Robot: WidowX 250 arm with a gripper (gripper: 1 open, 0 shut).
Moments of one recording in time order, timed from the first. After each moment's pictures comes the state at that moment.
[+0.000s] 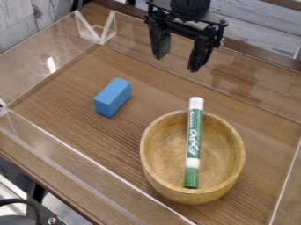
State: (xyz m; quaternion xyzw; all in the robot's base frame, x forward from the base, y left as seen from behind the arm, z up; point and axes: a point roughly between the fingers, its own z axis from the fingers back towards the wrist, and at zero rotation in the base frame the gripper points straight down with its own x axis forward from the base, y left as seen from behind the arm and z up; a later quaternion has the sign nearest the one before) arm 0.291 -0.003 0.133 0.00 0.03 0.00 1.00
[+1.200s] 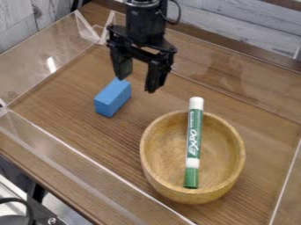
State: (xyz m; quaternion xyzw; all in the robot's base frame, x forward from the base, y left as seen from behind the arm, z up) arm 0.265 0.046 0.098 0.00 0.03 -0.01 1.00
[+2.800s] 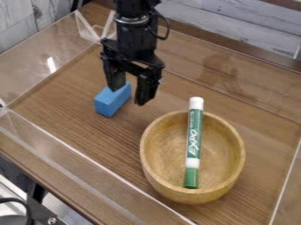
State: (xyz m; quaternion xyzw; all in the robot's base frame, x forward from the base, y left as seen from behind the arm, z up) arm 0.255 0.053 0.079 -0.01 0.04 -0.04 1.00
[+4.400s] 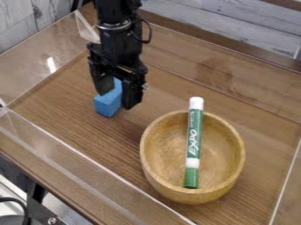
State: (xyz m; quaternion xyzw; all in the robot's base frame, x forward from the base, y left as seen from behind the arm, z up) arm 0.242 0.066 0.075 -0.02 0.02 -0.06 1.00
